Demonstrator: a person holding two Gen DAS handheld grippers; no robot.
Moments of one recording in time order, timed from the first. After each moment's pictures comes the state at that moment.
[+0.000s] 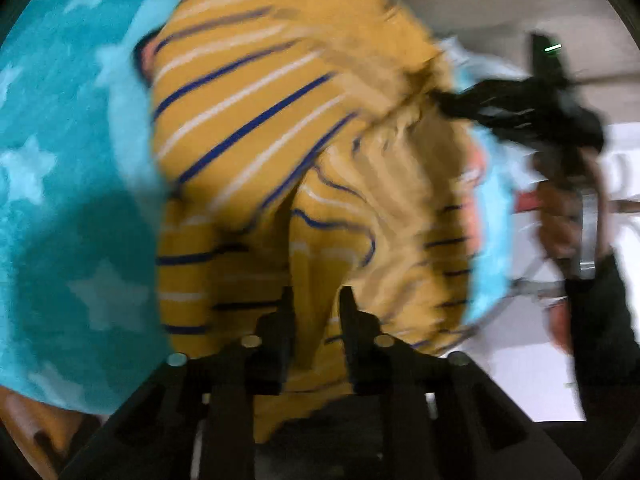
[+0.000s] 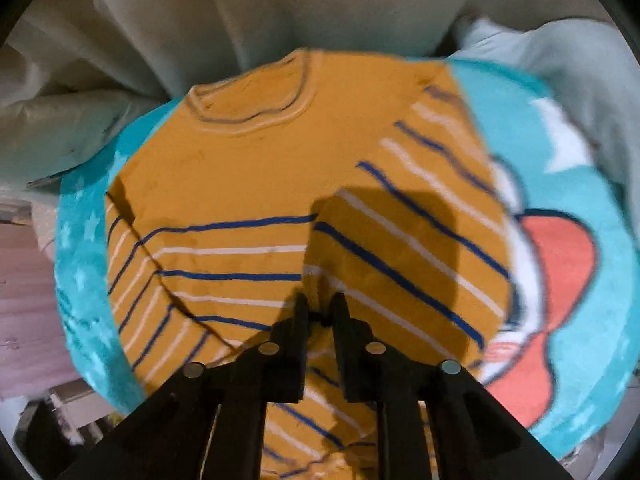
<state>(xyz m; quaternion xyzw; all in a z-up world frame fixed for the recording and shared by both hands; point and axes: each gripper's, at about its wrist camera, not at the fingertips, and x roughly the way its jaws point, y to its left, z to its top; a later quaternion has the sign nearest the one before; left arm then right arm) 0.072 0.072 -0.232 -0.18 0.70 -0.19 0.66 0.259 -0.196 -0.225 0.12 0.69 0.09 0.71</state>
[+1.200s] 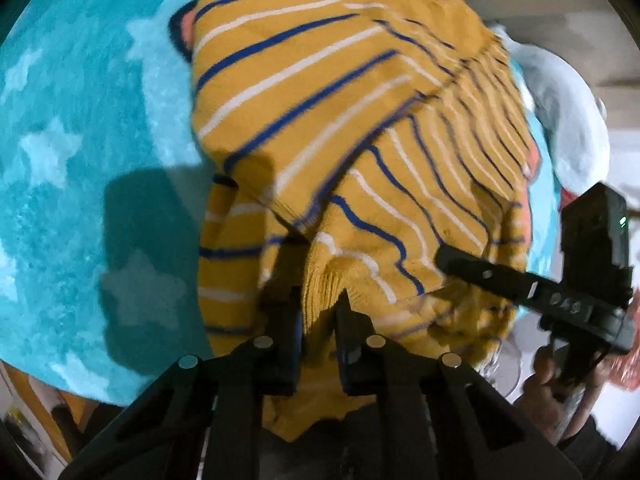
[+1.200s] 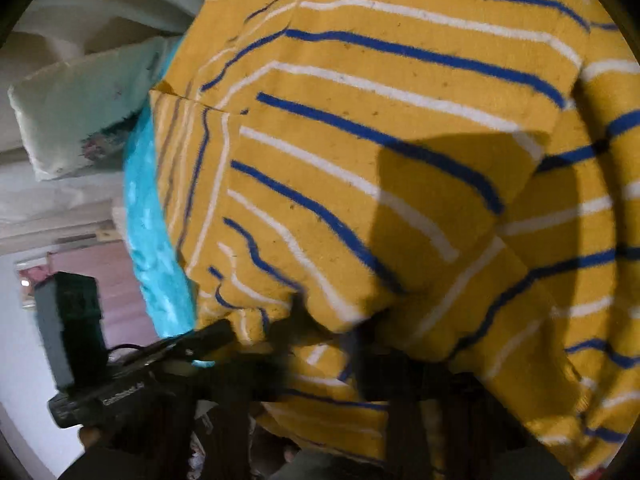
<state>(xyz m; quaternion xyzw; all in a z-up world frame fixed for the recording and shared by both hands) 0.073 0.069 -0.241 -0.14 0.73 -0.15 0.66 0.094 -0.171 -0.266 0.31 0.69 0.14 0.64</state>
